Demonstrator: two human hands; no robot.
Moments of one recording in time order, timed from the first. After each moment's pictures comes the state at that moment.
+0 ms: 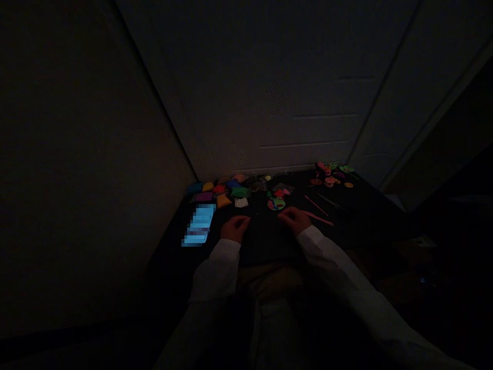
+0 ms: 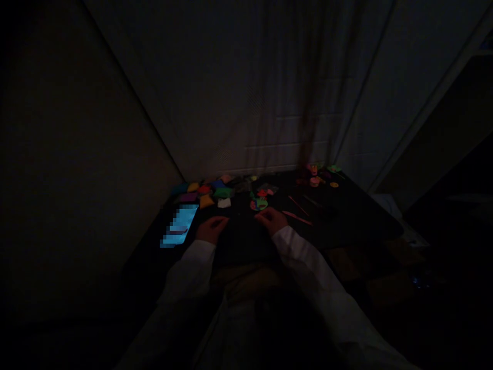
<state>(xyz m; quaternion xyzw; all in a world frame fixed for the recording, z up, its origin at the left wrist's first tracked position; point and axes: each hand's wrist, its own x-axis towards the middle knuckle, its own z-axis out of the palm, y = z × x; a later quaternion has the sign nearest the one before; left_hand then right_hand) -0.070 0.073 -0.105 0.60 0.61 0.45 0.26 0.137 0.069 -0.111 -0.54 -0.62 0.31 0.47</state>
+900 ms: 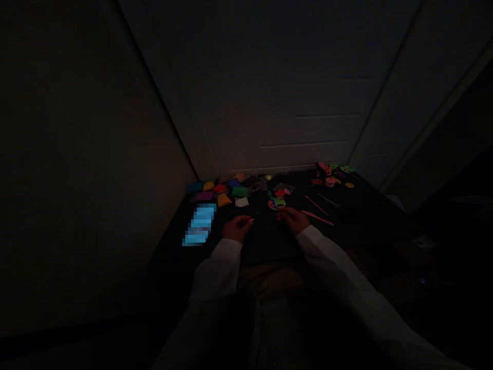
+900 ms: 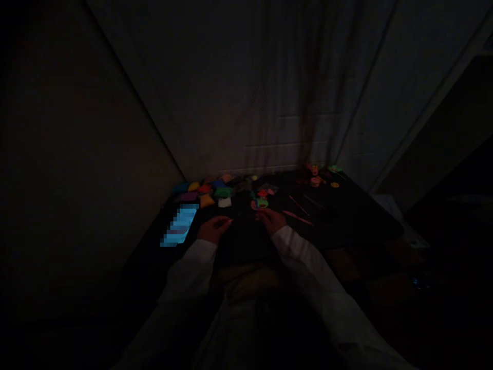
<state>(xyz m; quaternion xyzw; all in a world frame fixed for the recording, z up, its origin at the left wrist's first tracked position) -0.067 0.071 -0.104 0.61 0.60 0.43 0.28 0.131 0.069 -0.113 -0.49 -0.64 0.35 0.49</state>
